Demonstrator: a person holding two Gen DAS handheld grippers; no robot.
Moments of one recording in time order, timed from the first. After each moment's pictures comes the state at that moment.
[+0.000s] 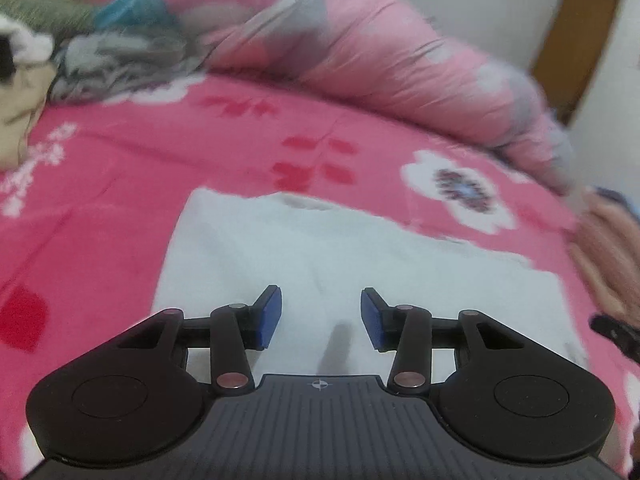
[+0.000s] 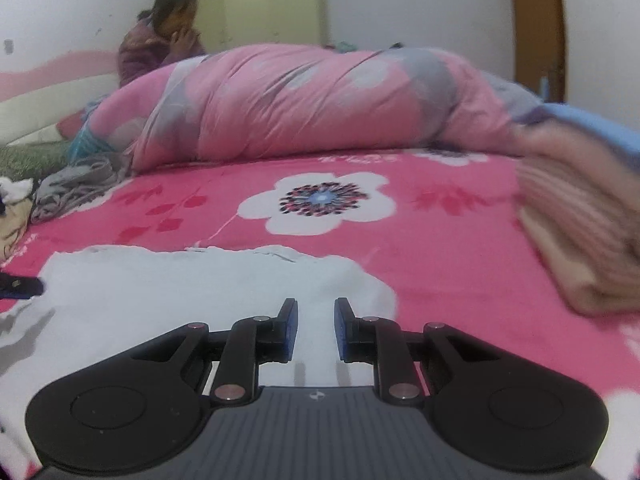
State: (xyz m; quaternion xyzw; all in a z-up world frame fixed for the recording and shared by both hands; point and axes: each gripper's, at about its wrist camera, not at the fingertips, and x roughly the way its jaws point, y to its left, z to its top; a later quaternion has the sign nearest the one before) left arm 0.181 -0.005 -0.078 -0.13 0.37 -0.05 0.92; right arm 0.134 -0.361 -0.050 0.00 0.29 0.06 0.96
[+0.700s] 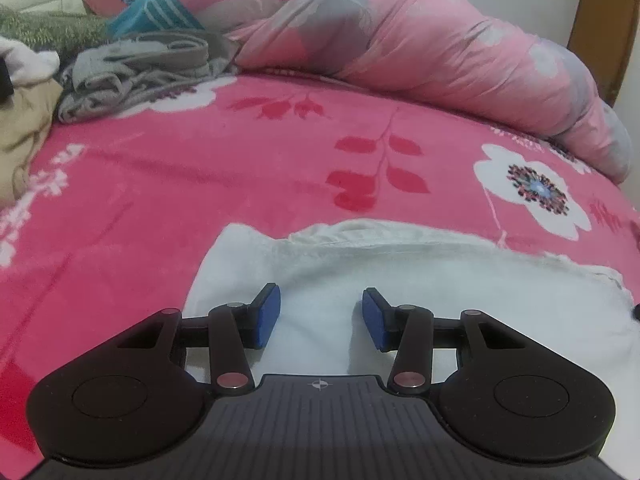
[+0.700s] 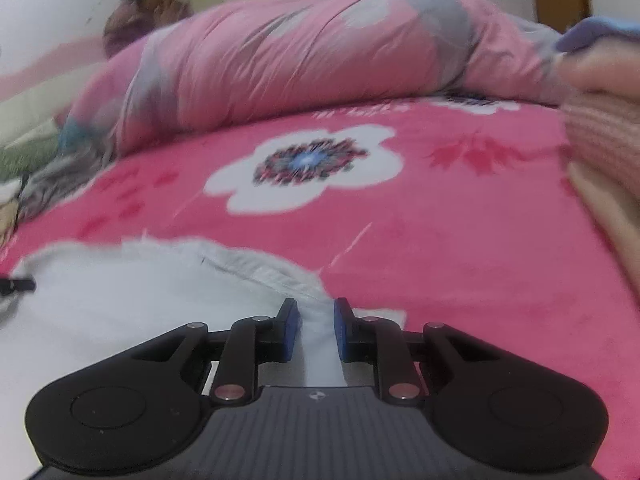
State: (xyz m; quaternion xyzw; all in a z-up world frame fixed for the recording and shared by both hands) left arm 0.223 0.004 -0.082 -0.08 0.34 -0.02 0.94; right arm 0.207 -0.395 -0.071 0.05 0.31 0.08 0.95
